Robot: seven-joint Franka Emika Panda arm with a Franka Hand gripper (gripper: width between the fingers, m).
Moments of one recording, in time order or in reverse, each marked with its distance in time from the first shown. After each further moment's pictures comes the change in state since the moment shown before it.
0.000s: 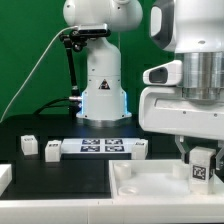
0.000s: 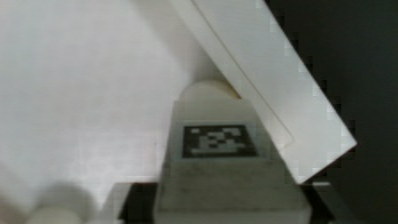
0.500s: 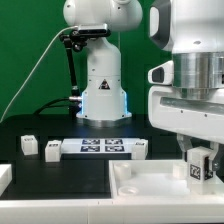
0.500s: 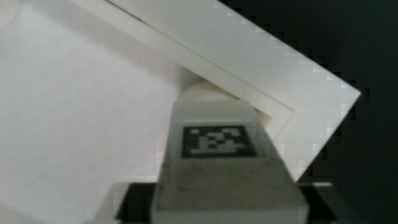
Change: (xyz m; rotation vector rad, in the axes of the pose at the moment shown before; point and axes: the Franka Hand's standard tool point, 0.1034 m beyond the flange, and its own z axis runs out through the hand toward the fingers) arm 0.002 0.001 0.000 0.006 -0.018 0.134
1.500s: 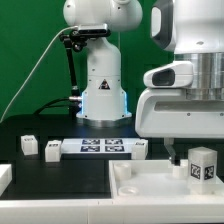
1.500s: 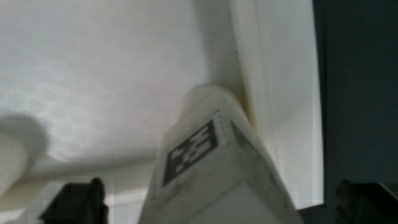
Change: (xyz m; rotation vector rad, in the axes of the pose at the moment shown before) arm -0.006 -0.002 0.000 -0.006 0.003 -0.958
